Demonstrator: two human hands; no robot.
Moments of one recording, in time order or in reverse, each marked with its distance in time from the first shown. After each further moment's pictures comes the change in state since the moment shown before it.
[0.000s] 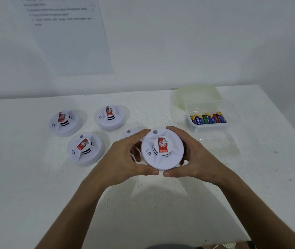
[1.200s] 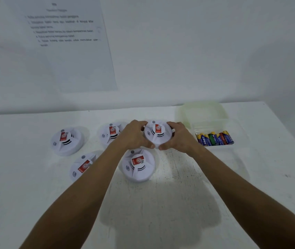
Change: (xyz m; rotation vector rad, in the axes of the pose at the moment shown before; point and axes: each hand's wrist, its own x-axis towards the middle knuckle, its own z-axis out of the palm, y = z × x) left_hand 0.151 -0.064 -0.024 0.216 -0.042 -0.238; right_hand 0.144 0.028 -0.026 -0.359 0.214 0.294
